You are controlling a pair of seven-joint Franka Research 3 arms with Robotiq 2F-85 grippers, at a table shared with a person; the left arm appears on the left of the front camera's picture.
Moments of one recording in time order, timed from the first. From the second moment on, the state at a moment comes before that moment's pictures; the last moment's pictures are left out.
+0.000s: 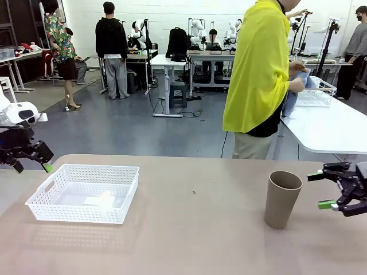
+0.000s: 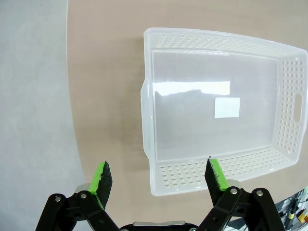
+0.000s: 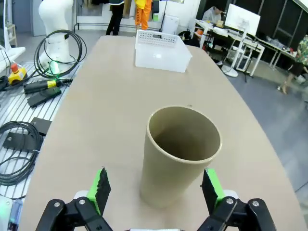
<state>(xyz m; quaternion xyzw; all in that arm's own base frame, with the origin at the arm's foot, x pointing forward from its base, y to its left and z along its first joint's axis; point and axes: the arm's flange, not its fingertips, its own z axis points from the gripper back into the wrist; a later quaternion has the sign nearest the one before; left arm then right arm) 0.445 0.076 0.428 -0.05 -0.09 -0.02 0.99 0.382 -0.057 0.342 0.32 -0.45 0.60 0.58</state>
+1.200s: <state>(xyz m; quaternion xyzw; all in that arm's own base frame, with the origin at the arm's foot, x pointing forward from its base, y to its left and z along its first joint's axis) 0.449 0.074 0.421 -0.05 -0.09 -0.02 0.99 0.401 -0.061 0.313 0.31 -0.43 0.58 0.62</state>
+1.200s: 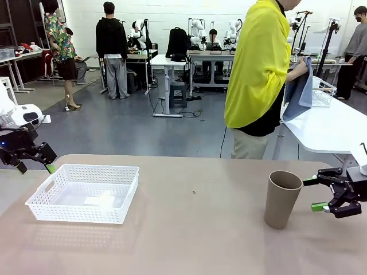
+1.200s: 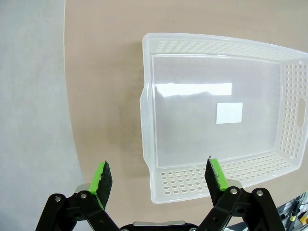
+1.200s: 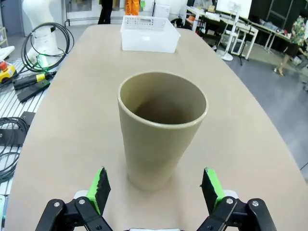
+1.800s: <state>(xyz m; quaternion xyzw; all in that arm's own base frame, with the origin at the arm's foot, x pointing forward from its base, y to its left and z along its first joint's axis) 0.451 0.089 0.395 -0.04 -0.09 -0.01 1.00 0.412 -0.036 0.273 0.33 -0.41 0.57 0.63</state>
